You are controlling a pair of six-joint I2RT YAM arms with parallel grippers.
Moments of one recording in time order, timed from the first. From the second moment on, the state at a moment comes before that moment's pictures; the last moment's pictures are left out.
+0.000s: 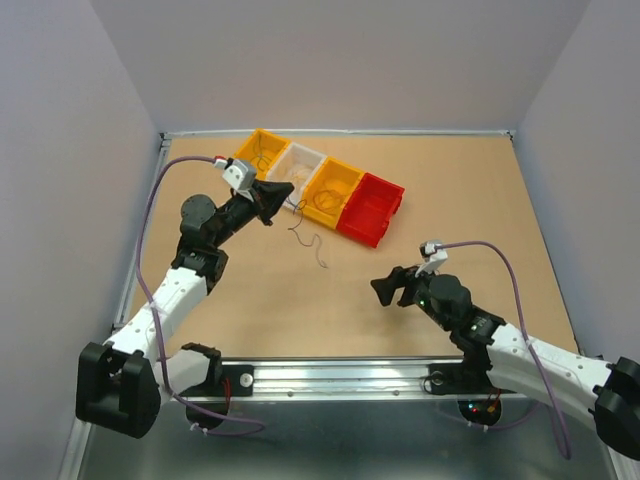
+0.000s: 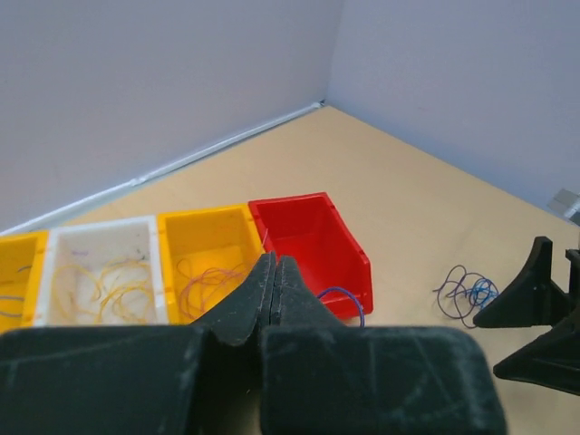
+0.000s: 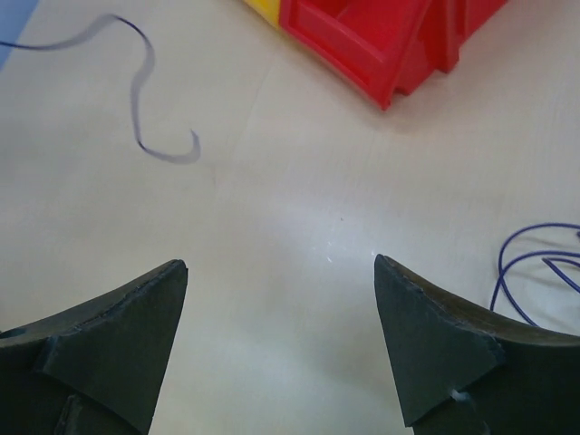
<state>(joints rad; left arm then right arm) -0.26 1.05 0.66 0.57 0.56 -0.21 0.81 0.74 0.19 0.24 0.26 0.52</state>
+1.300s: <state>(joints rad) -0.57 2.02 1.79 0.03 0.47 0.06 0.81 0.21 0.19 0.09 0.43 0.54</state>
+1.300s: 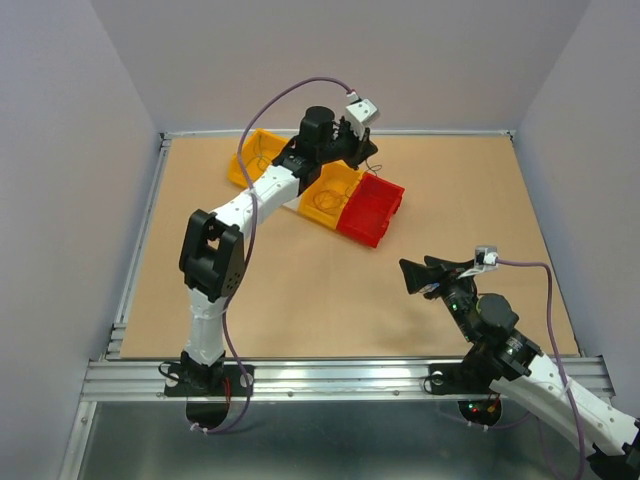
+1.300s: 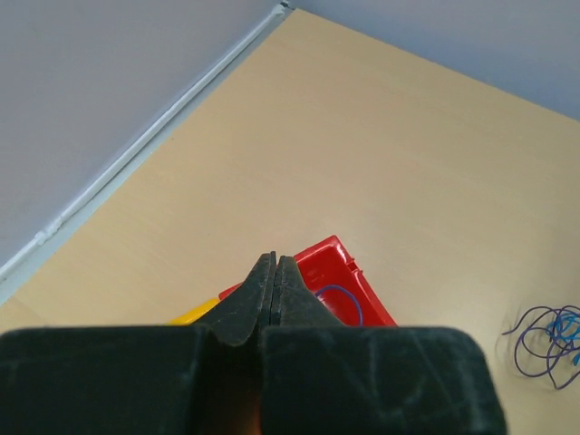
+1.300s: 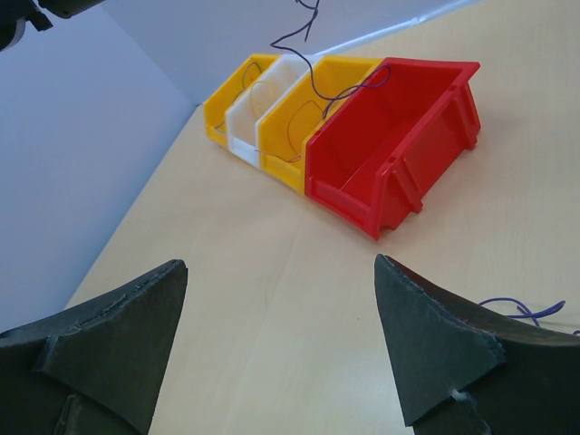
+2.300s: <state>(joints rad) -0.66 1.93 1.93 0.00 0.26 0.20 0.81 0.19 0.19 0.08 0.43 0.54</state>
